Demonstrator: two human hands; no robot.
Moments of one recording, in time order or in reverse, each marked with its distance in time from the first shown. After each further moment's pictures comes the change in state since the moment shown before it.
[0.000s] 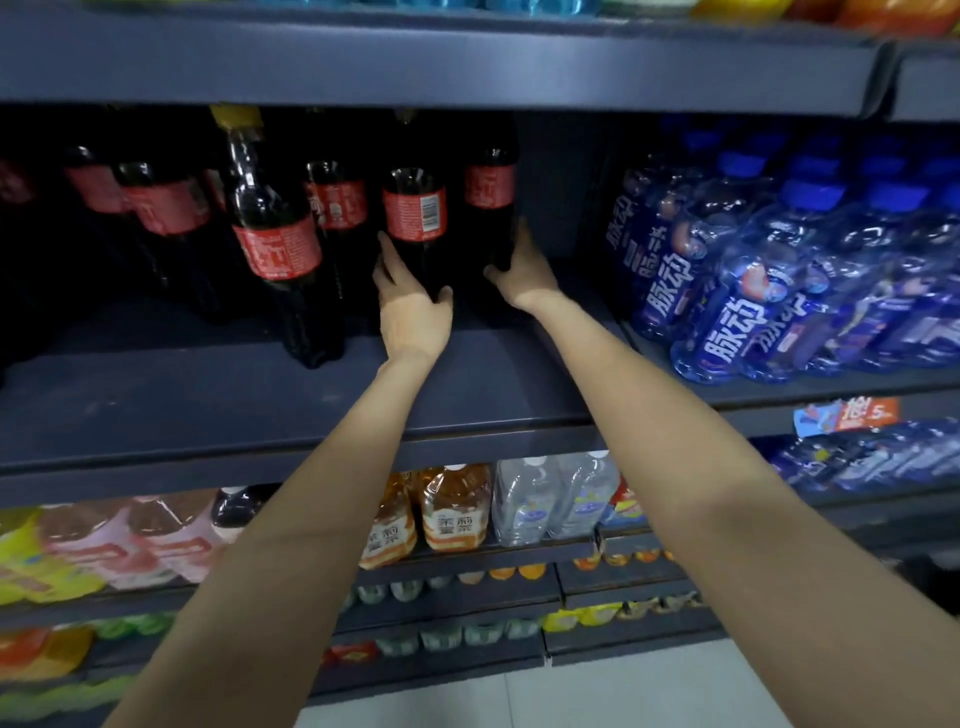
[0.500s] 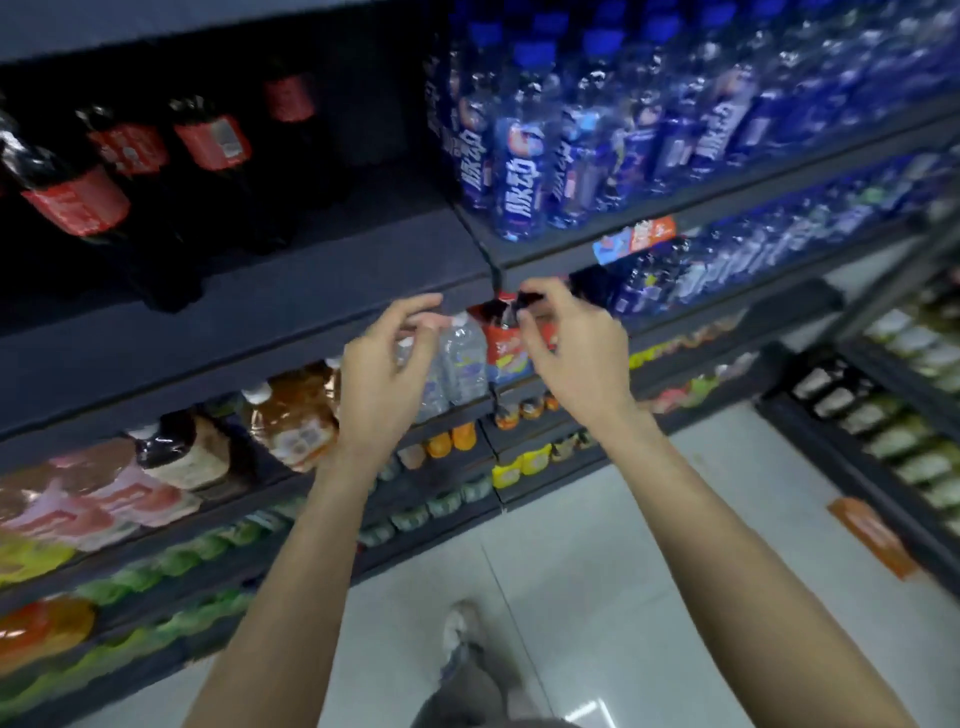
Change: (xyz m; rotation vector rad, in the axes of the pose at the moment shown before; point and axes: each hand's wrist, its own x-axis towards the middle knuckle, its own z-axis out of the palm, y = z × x) left_hand -0.235 0.070 -0.037 -0.244 -0.361 0.361; right_hand -0.331 0.058 -0.121 -0.250 0.460 -0.110
